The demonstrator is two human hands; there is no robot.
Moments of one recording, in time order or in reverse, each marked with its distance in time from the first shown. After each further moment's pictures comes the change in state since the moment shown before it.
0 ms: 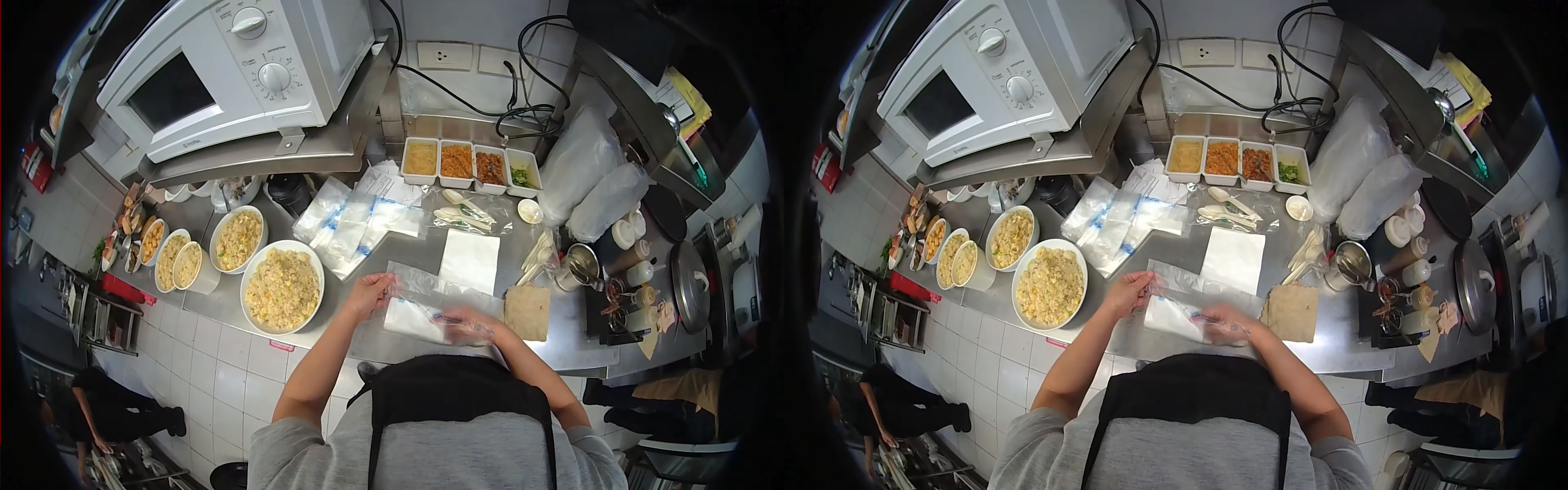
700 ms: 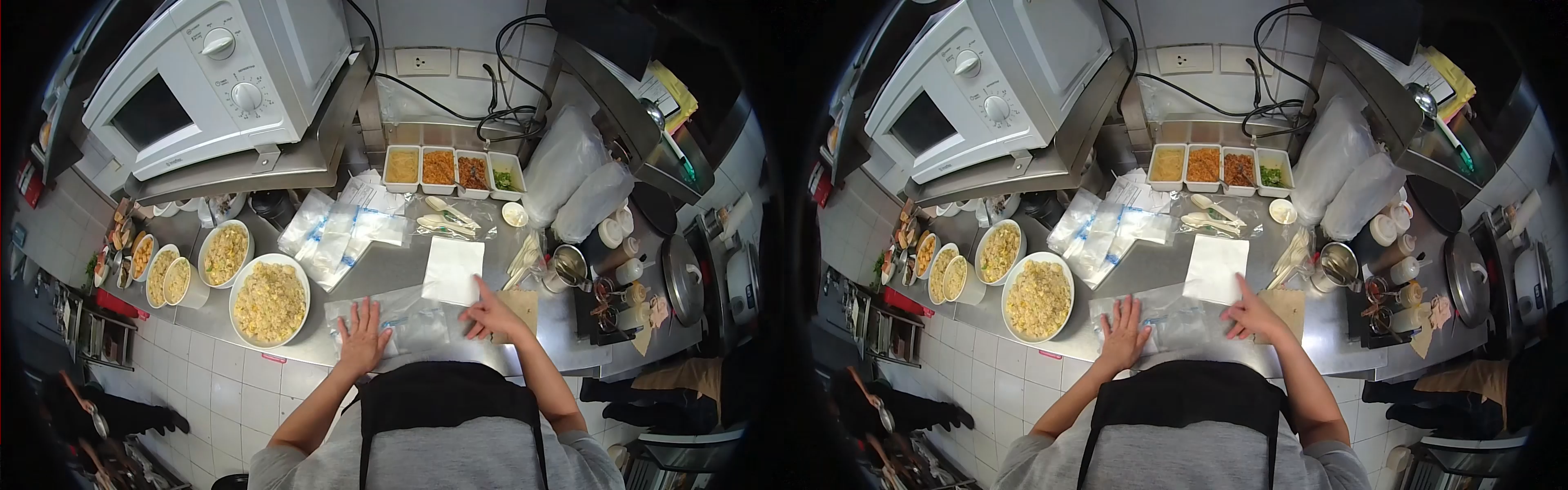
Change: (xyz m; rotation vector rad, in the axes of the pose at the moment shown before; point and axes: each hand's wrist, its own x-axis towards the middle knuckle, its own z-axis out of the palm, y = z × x) left_hand -0.082 -0.035 0.038 1.424 0.205 0.386; right_hand -0.048 -0.051 -0.046 0.273 0.351 0.487
